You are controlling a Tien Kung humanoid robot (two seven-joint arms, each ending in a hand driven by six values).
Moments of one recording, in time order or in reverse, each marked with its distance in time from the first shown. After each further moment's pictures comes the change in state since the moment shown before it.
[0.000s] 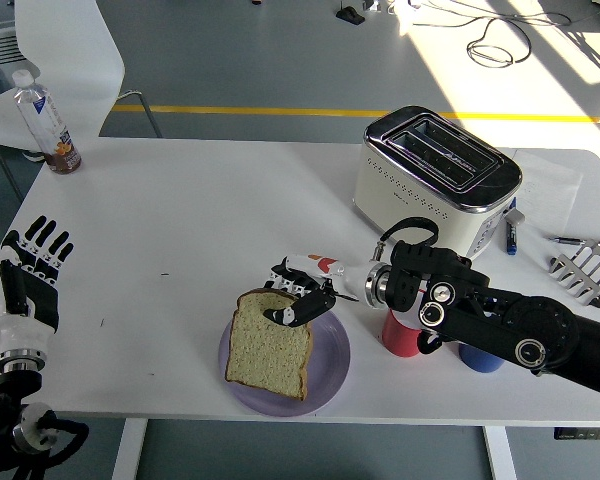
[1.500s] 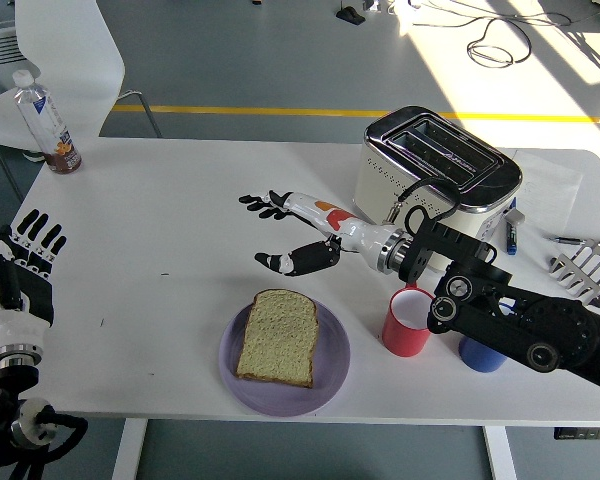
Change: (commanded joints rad) left arm -0.012 0.000 -0.011 -0.008 -0.004 0.009 -0.016; right arm -0.063 -0.060 0.207 0.135 -0.179 -0.144 0.257
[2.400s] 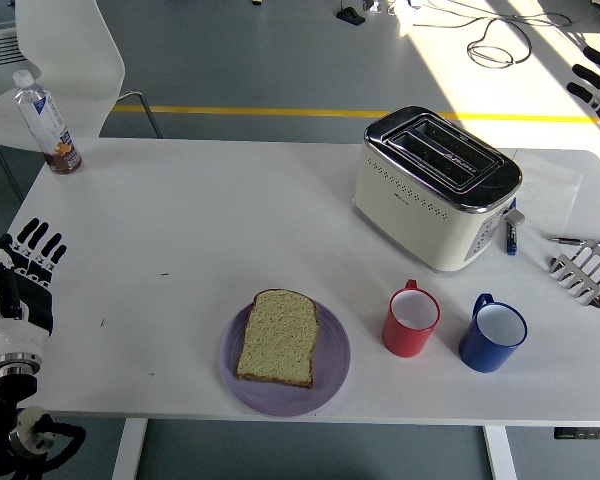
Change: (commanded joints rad) left arm 0.034 0.000 0.002 -0.013 -0.009 0.002 0.005; right arm -0.639 -0.145 1.106 0.134 0.472 0.056 0.009
